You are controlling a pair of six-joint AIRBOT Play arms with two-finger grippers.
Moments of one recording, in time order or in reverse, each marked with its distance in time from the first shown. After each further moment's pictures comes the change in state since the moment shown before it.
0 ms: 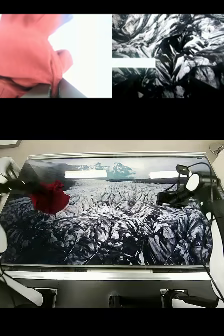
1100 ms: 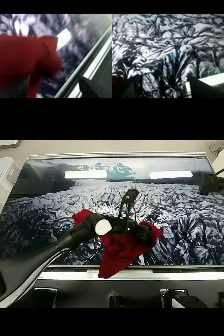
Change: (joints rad) left arm -1.149 0.270 -0.514 -0.028 0.389 -0.058; right arm 0.000 0.345 0.089 -0.401 0.156 0.032
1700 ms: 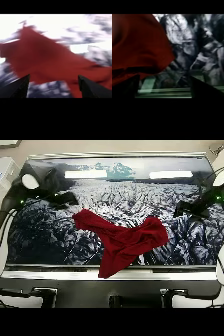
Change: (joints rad) left arm 0.800 0.002 0.048 0.119 -0.554 -0.019; right arm -0.256 -0.438 -0.012 0.507 0.288 -0.113
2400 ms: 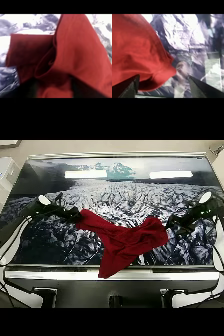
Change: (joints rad) left arm 0.033 -0.174 -0.195 -0.206 0.185 0.082; right arm -0.054 -0.126 -0.219 0.094 -0.163 -0.072
